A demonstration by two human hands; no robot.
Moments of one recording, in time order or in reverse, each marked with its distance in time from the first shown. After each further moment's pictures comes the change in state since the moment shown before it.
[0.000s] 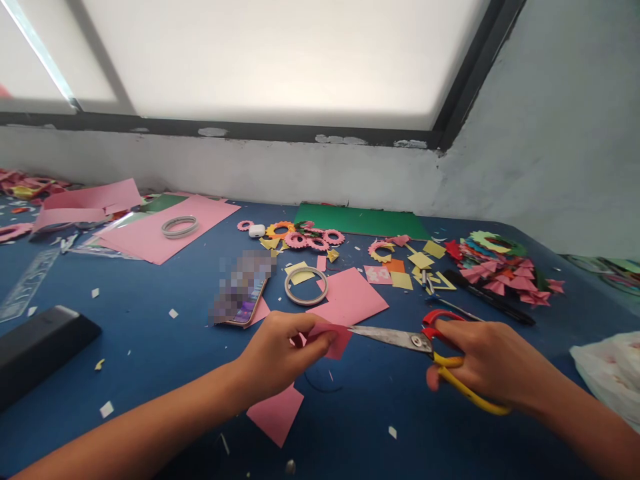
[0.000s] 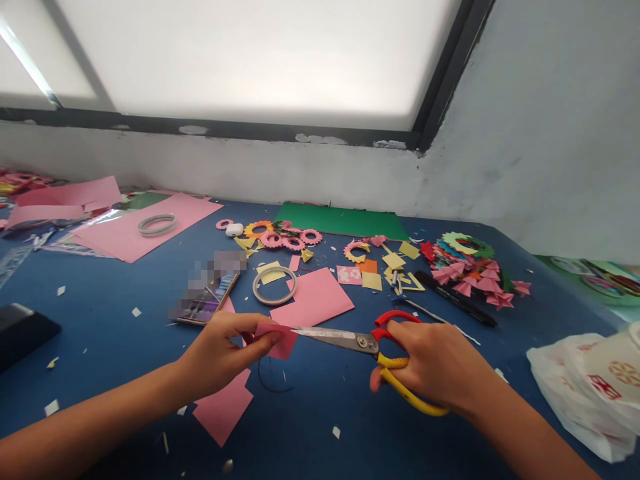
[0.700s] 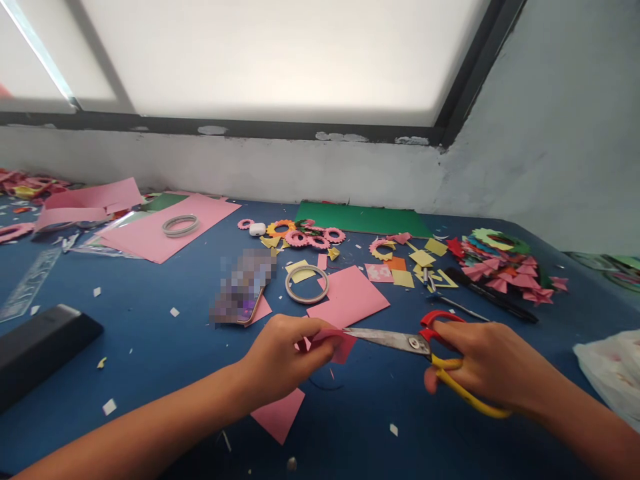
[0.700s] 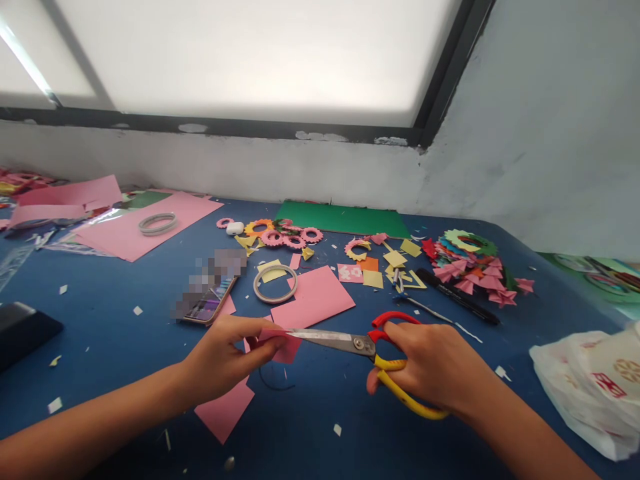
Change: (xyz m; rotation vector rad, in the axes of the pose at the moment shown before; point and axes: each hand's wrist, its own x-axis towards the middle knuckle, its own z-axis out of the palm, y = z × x) left_hand -0.004 -0.002 0.004 -0.008 -0.038 0.101; right_hand 0.001 -0.008 -0.002 0.000 0.041 -0.058
